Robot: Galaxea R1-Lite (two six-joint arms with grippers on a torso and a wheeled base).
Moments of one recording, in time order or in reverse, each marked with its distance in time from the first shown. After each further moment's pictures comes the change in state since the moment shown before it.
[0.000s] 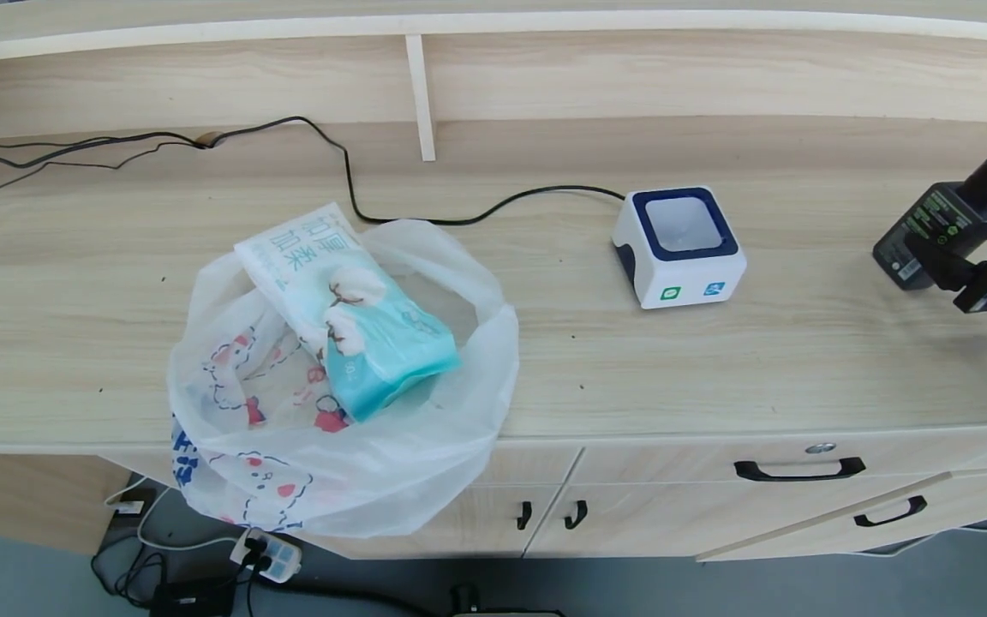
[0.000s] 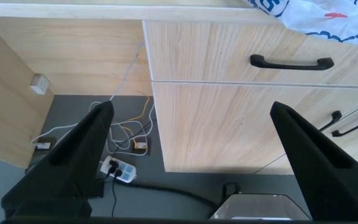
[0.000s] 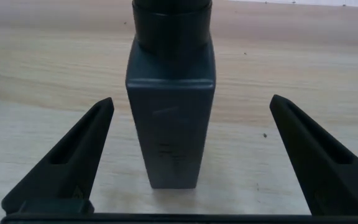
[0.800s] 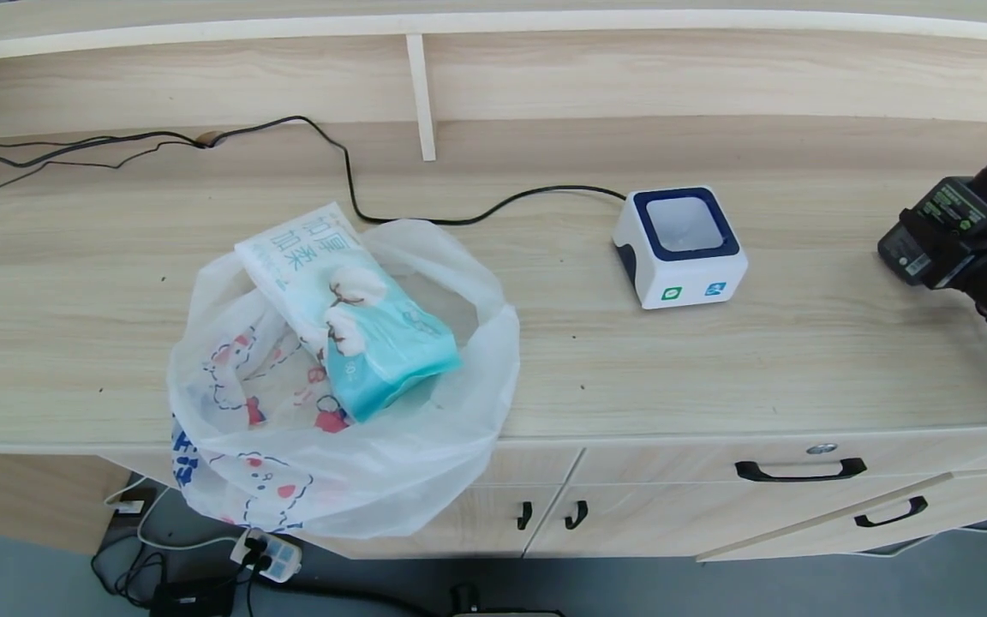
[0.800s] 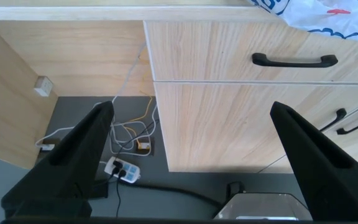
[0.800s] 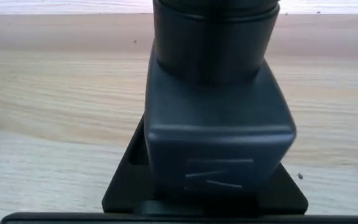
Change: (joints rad) left arm 0.000 0.000 0.000 0.001 0.000 0.021; right arm 0.045 0.101 -0.147 -0.029 -0.008 0.072
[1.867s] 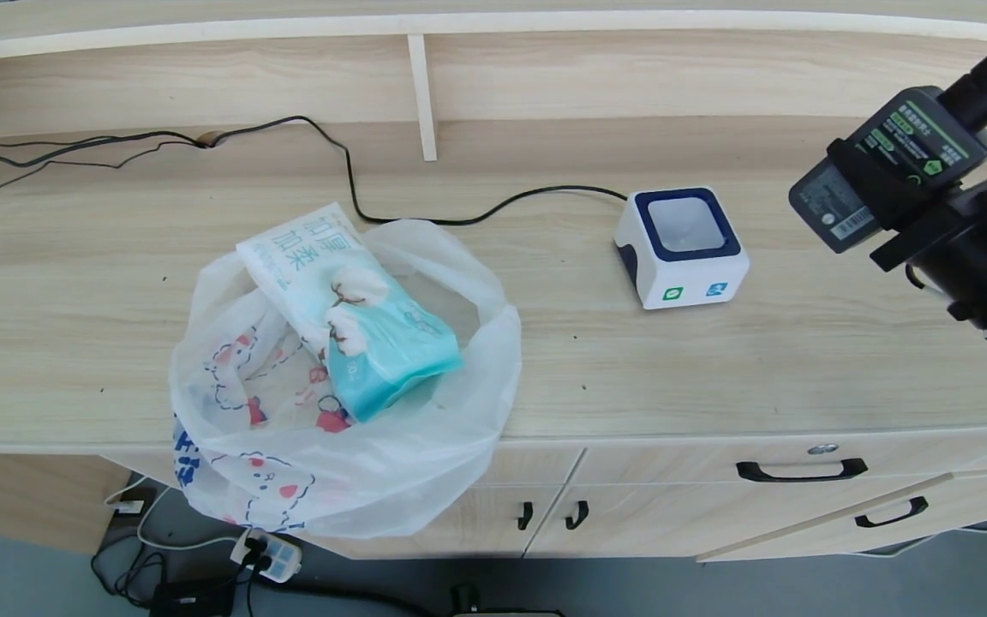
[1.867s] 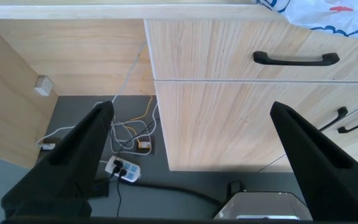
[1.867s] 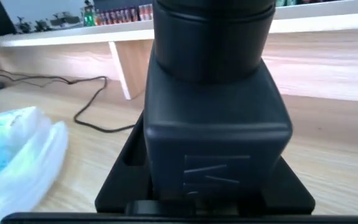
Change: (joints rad) left arm 0.000 0.000 0.000 0.003 0.000 0.004; right arm 0.471 -0.354 0.286 -0.125 -0.106 0.019
